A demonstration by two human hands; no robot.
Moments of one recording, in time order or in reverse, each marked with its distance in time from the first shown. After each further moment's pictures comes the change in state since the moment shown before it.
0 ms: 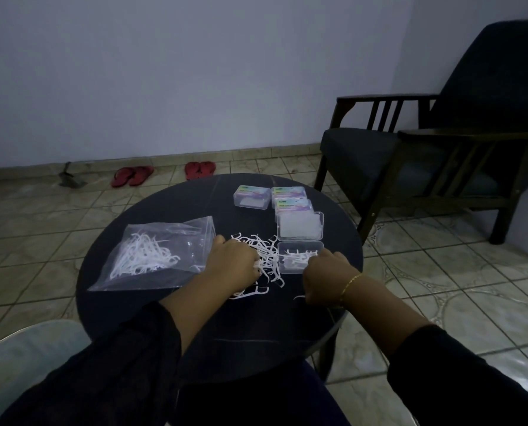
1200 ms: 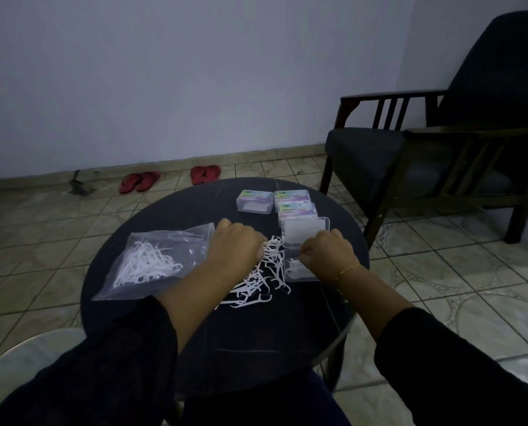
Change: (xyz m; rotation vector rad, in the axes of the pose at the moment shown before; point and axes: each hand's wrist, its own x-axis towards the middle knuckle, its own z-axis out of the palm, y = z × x) left_hand 0.014 -0.002 -0.031 0.065 0.206 0.020; right_hand 0.039 0.018 -0.003 0.395 0.279 0.221
